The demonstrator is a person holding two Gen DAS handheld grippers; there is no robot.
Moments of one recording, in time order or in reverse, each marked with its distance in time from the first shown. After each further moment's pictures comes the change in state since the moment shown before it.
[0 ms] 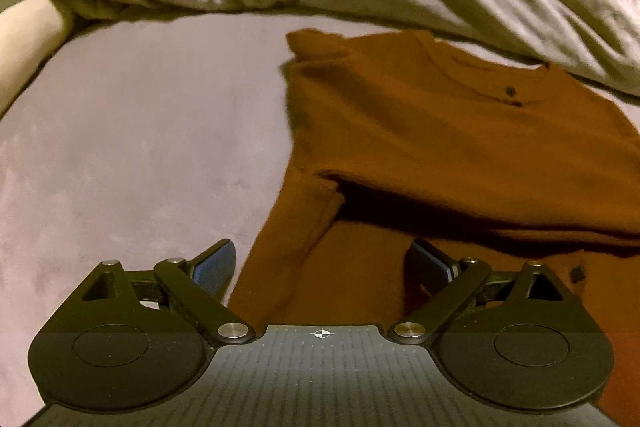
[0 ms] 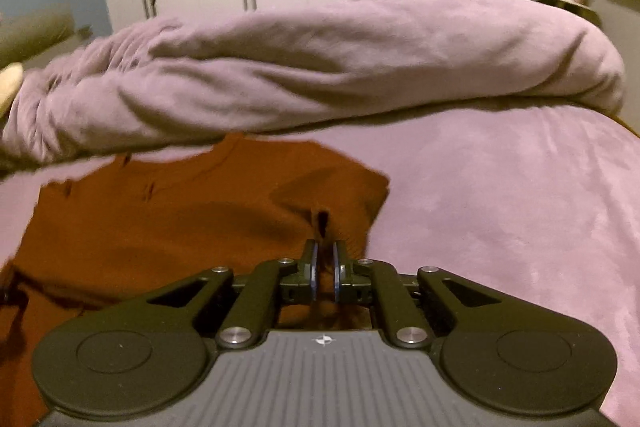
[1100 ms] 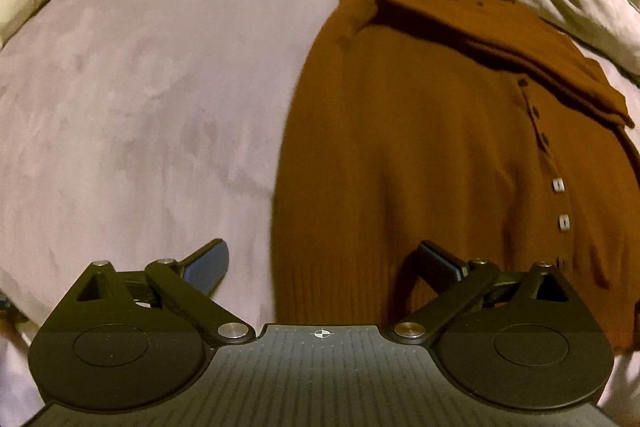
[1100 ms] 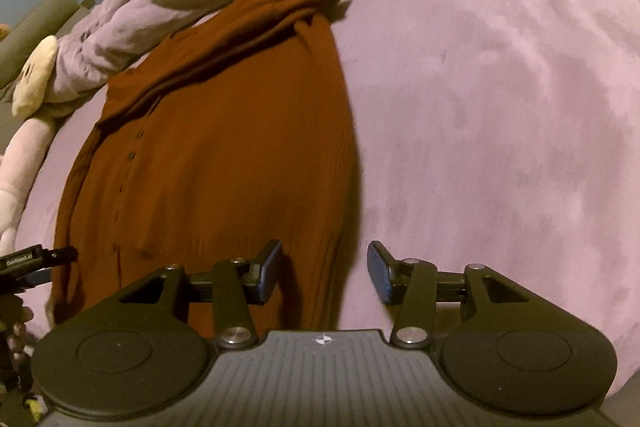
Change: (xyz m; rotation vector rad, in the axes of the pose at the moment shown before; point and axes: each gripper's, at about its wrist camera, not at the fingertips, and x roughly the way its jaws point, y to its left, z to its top) left arm -0.105 0.052 -0.139 -0.079 0.138 -0.095; right arm -0.139 -0.047 -0.140 0.229 0.354 0.180
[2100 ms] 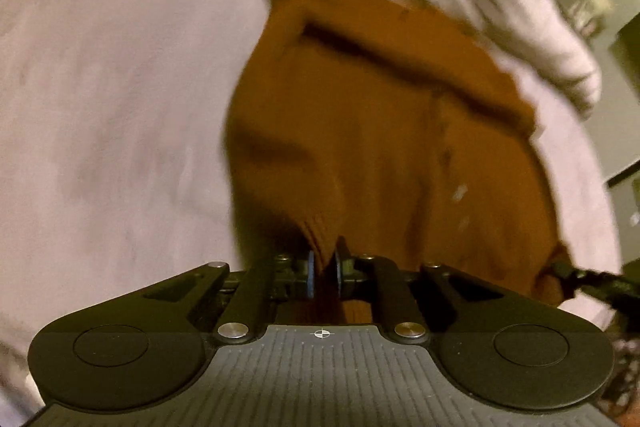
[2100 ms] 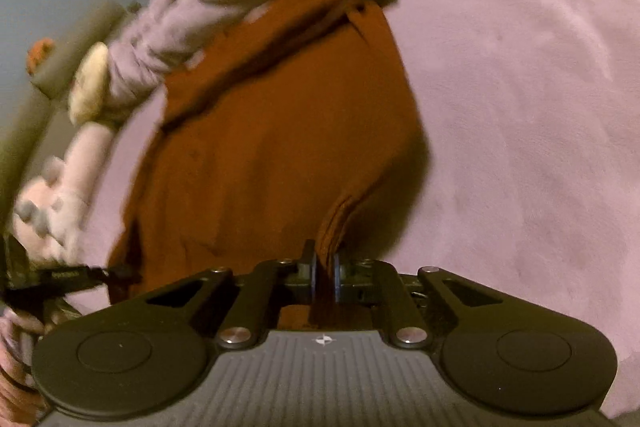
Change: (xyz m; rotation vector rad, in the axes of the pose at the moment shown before) left arm -0.035 0.018 0.037 -0.006 0.041 -0.316; right arm -0.004 -0.002 0.015 0.061 0.028 0.238
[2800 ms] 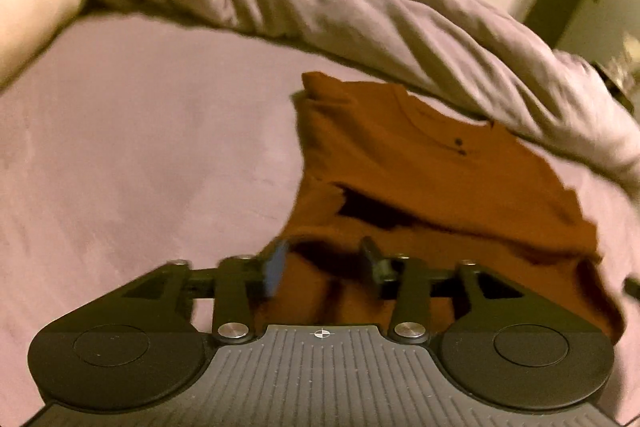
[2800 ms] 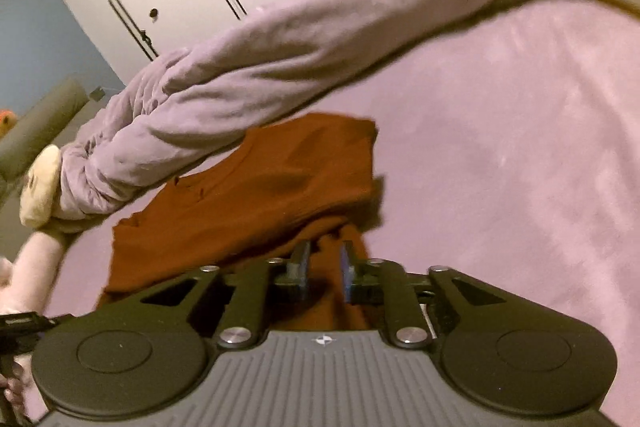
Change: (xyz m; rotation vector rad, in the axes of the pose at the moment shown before) left arm 0.033 0.004 0.080 0.038 -0.238 0.190; right arm 0.031 0.012 0.119 -0.057 -0.323 -0.185
